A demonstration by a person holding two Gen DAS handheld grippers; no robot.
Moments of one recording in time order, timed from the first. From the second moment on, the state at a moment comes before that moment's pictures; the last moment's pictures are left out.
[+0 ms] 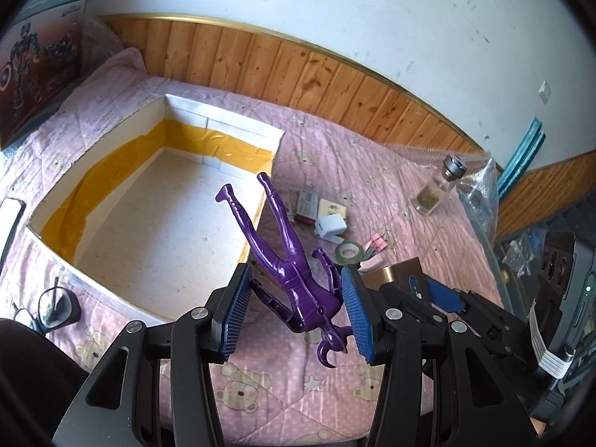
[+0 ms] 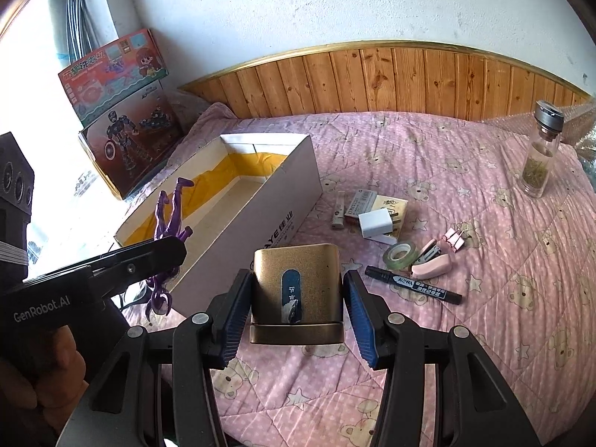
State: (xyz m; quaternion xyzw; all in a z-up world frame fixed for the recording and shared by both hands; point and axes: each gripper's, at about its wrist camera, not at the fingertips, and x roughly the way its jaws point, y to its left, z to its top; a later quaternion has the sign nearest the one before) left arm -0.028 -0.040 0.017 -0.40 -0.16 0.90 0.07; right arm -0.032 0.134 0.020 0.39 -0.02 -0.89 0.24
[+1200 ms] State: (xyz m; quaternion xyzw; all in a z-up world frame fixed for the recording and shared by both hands) left arm -0.039 -0.144 0.005 -0.38 -0.24 0.89 0.04; right arm -0.043 0.025 0.045 0.38 0.05 -0.87 0.30
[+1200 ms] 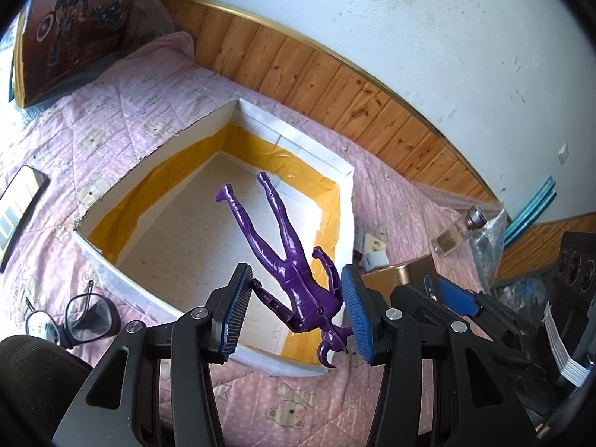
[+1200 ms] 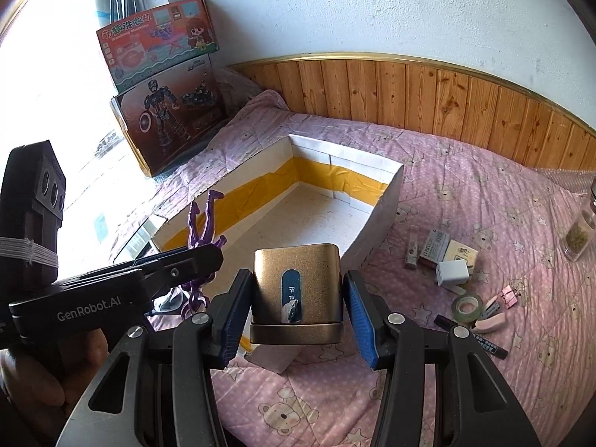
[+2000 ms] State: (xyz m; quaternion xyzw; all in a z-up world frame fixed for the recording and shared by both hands) left arm -0.095 -0.177 0.007 -0.38 -0.25 0.89 0.03; right arm -0.092 -0.012 0.048 0.38 0.07 -0.87 0.31
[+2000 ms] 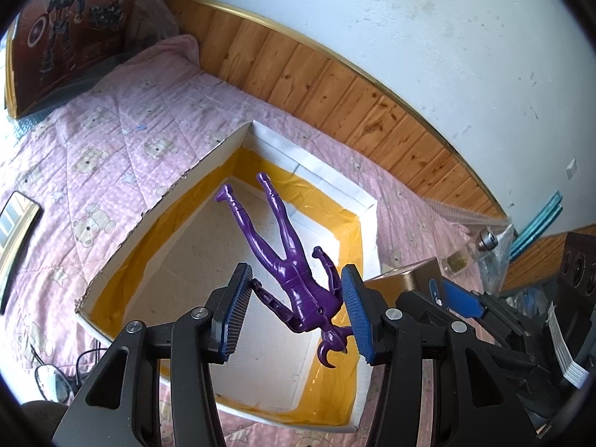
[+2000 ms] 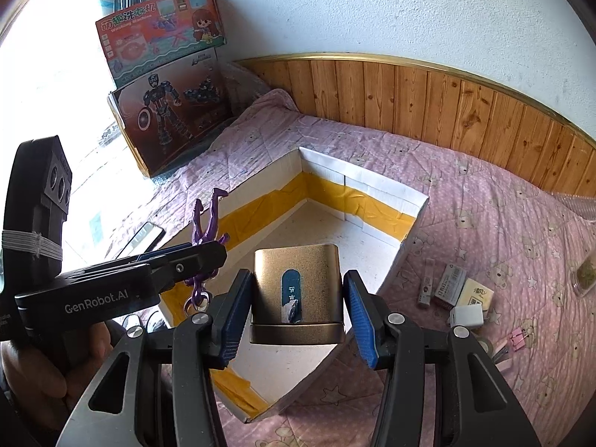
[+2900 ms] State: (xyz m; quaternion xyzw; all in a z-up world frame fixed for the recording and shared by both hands) left arm -0.195 -0.178 -0.002 -0.42 -0.25 0.87 0.05; right arm -0.165 -0.025 0.037 0.40 0.07 -0.86 0.31
